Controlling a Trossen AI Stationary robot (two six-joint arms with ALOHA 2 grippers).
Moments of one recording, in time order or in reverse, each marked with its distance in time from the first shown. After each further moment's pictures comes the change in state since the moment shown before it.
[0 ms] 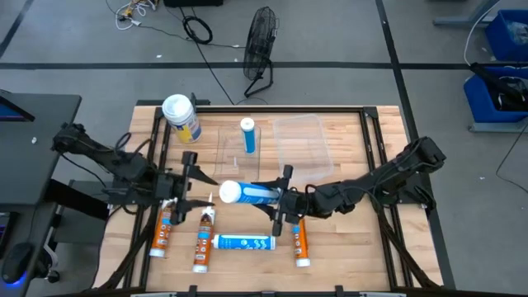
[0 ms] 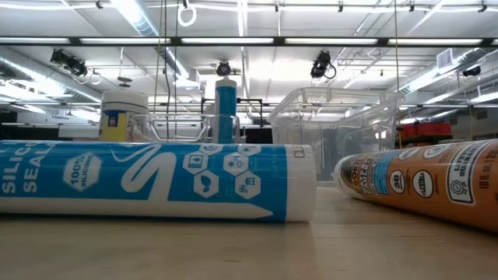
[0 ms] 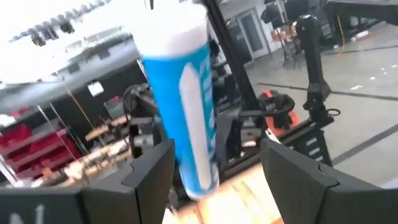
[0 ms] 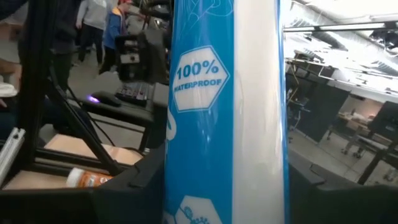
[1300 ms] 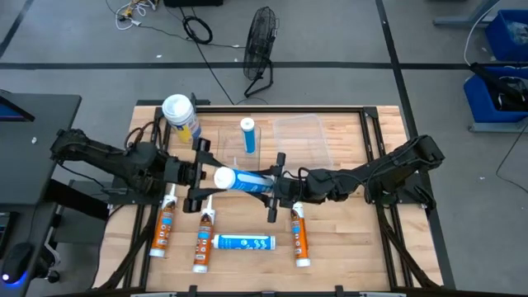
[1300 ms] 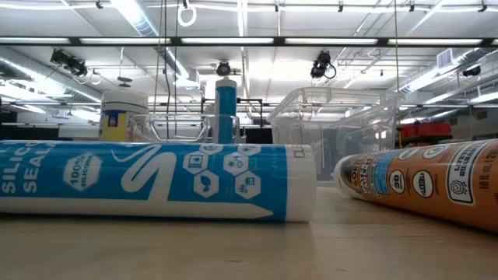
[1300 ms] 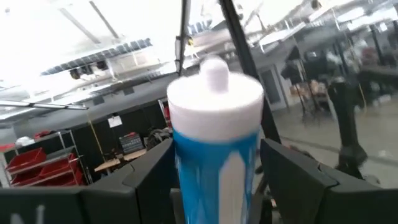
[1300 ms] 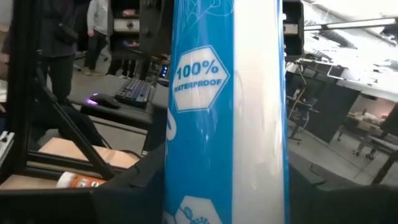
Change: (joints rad) left arm 0.178 0.123 0.001 0.362 0.183 -0.099; right arm -0.116 0.000 0.000 -0.008 -0.139 0.041
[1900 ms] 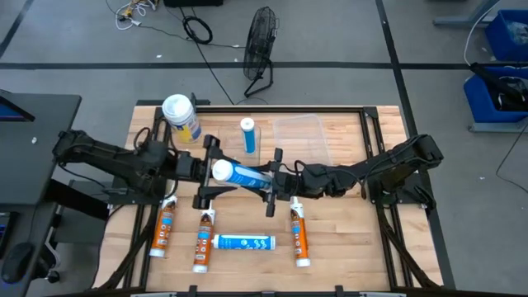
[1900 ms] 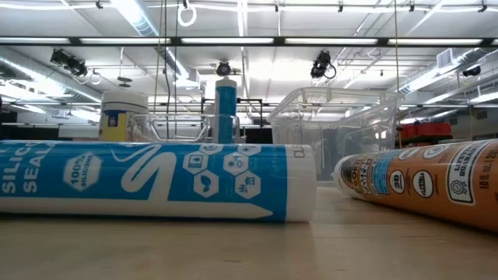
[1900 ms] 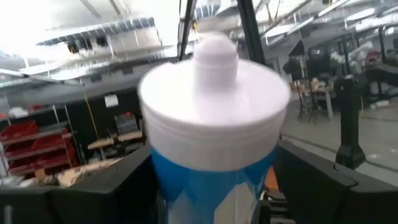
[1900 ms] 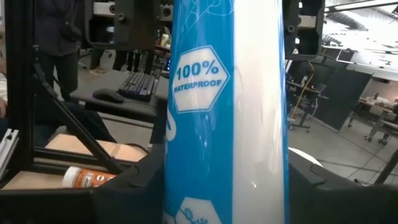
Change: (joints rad) left arm 0.055 0.083 0.043 -0.024 0.005 -0.112; right arm -0.038 0.000 0.000 -0.042 -0.042 0.071
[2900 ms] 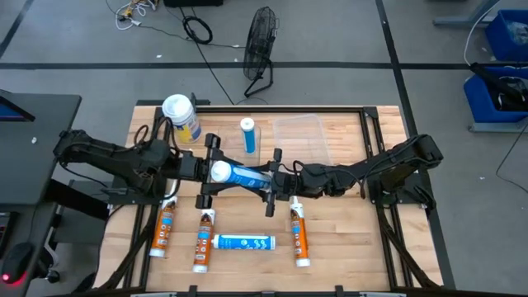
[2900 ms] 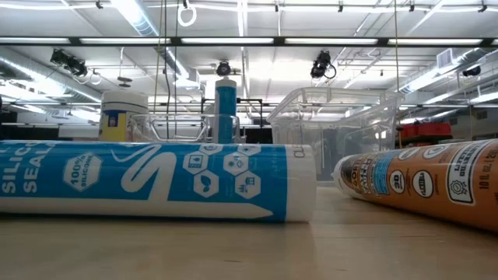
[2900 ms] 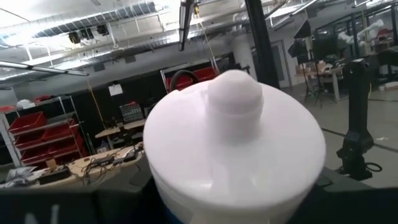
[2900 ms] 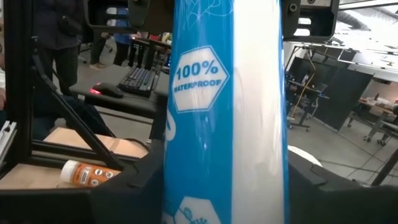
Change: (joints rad) left arm 0.000 0.005 0.077 -0.129 -0.037 0.034; right arm 0.002 0.002 0.000 -0.013 -0.008 -0.015
